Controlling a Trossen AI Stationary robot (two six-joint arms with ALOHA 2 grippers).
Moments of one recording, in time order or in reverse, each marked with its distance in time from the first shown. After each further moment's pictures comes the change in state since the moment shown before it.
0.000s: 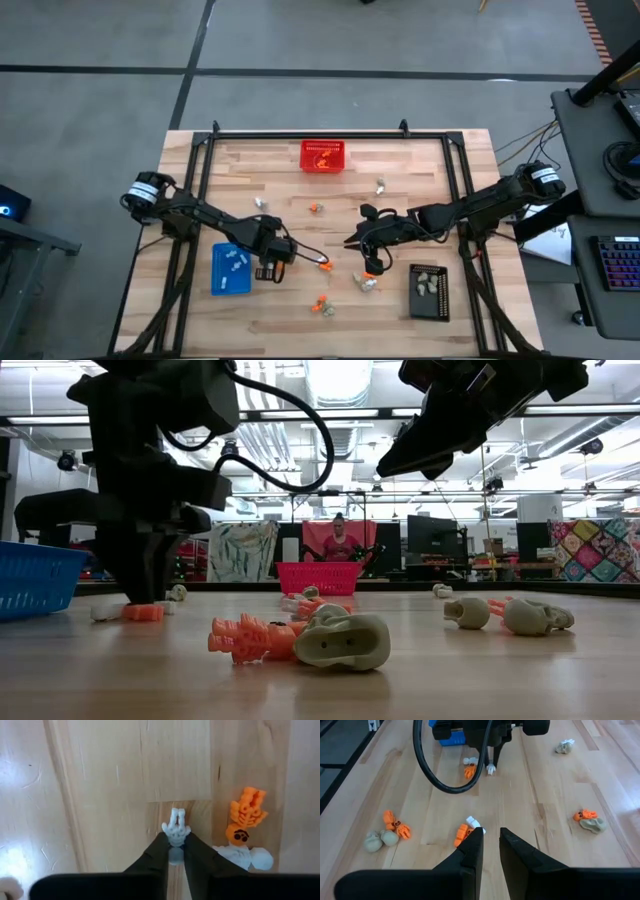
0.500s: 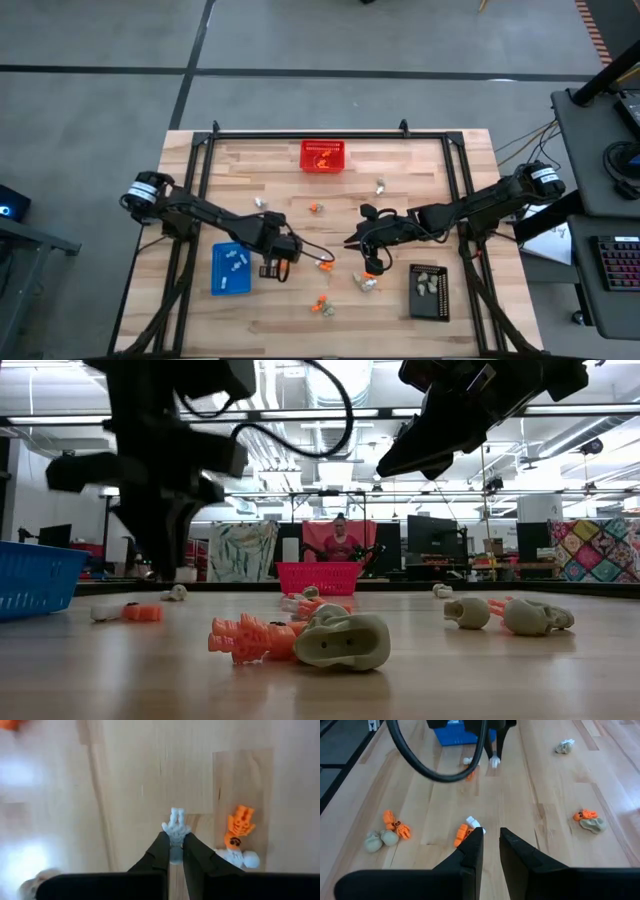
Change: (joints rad) left arm 0.001 -0.012 0.144 -0.158 -0.043 0.004; right arm 0.000 0.000 0.000 0.000 0.000 0.000
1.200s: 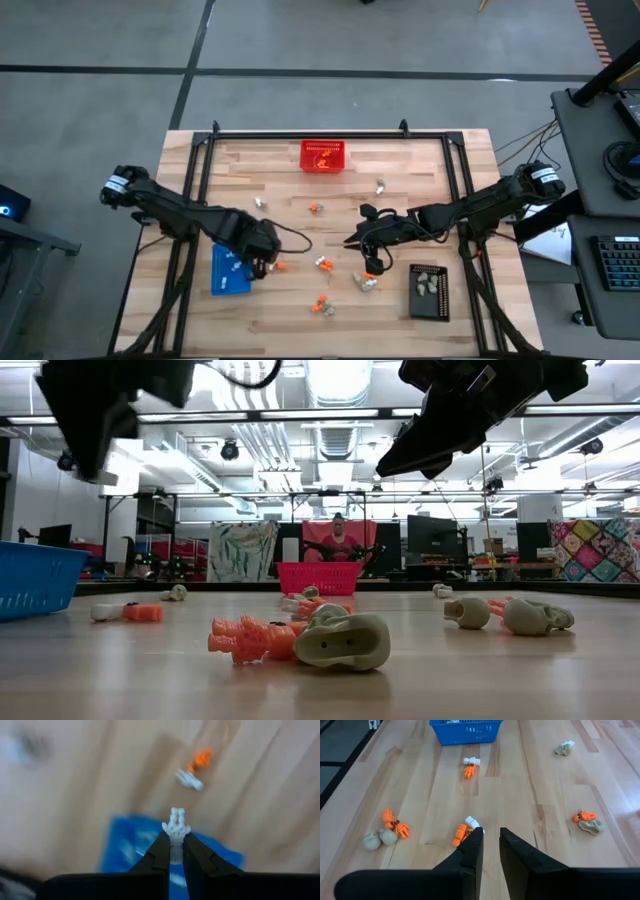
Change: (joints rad) left arm -0.086 -0.198 0.146 -0.421 0.164 -0.636; right arm -0.001 0.000 0.000 0.001 0.000 -0.017
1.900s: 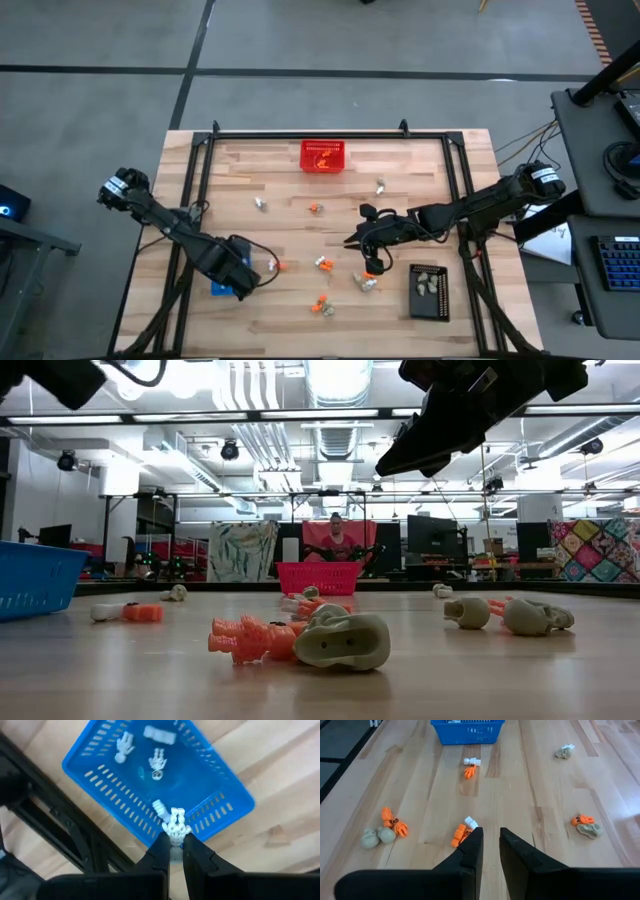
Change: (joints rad) left arm -0.255 0.011 -0.034 -0.108 0.124 -0.697; right arm 0.000 0.000 0.000 0.003 0.000 -0.029
